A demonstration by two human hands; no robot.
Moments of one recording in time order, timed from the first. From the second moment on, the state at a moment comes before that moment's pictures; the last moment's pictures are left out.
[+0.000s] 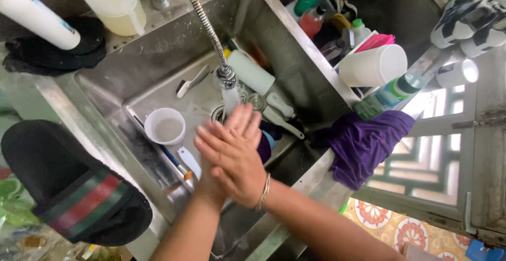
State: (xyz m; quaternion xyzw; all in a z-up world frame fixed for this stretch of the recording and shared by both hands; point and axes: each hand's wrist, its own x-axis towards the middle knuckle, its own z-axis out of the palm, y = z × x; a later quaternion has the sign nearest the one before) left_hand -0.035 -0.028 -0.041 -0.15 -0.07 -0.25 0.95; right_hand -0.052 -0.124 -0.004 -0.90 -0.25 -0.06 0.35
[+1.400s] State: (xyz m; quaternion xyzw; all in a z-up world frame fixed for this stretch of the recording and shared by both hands) left_hand -0.055 -0.040 -0.037 0.22 -0.10 -0.27 0.93; right_hand -0.044 -0.139 0.019 -0.89 -0.26 -0.03 0.37
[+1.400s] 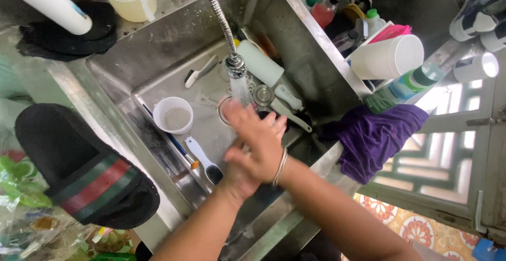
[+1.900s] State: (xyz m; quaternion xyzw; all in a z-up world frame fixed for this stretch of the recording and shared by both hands) left_hand -0.043 -0.030 -0.041 0.13 0.05 -0.28 0.95; right_hand -0.079 -0.141 -0.026 -0.92 -0.20 -0.05 0.34
